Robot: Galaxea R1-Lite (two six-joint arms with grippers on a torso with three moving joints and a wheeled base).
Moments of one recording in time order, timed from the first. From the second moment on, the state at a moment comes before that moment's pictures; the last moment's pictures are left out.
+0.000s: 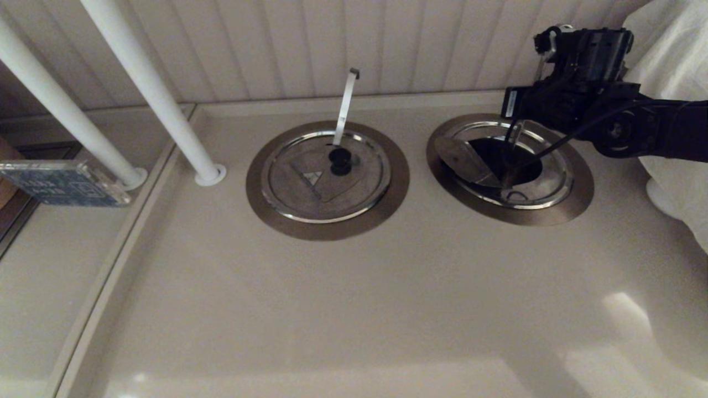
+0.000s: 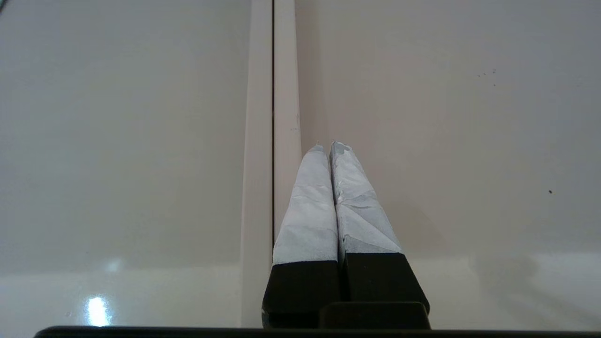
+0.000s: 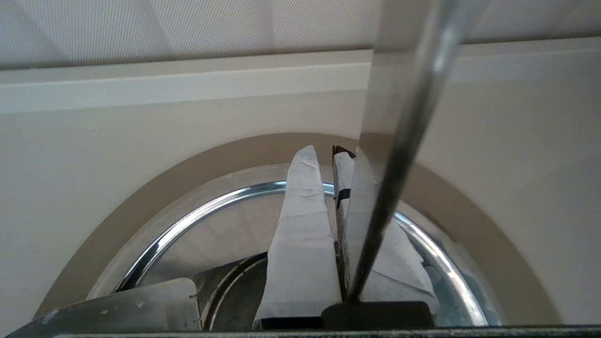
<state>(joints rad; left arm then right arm) 0.00 0.00 0.00 0.00 0.00 0.00 0.14 2.07 -1.87 -0.22 -0.22 -0.04</state>
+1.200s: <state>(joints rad) 0.00 0.00 0.00 0.00 0.00 0.00 0.23 1.65 -1.37 -0.22 -0.26 -0.08</state>
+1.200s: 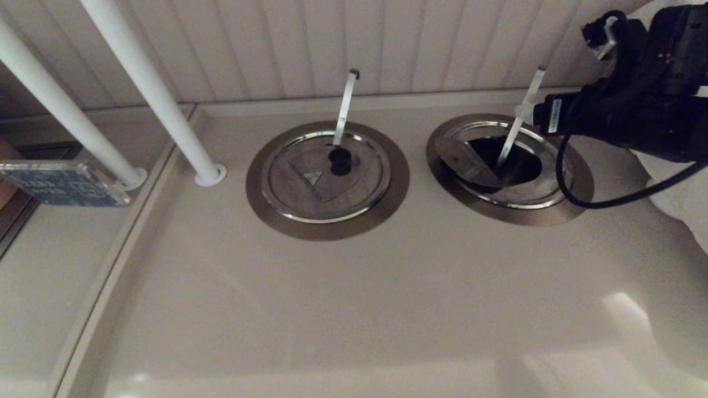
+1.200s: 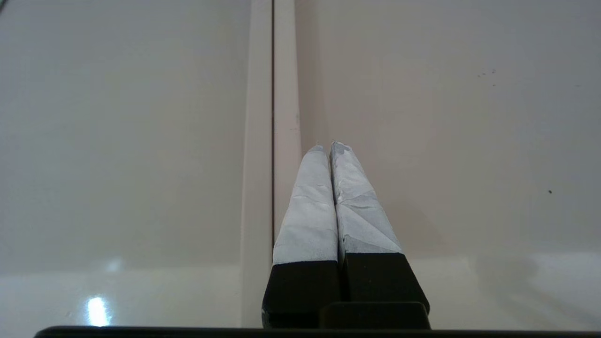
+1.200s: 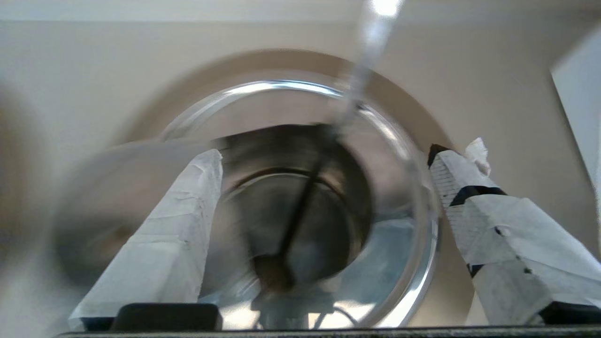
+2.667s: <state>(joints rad) 0.00 0.00 0.00 0.00 0.00 0.00 0.49 1.73 -1.19 -0.26 -0.32 -0.60</state>
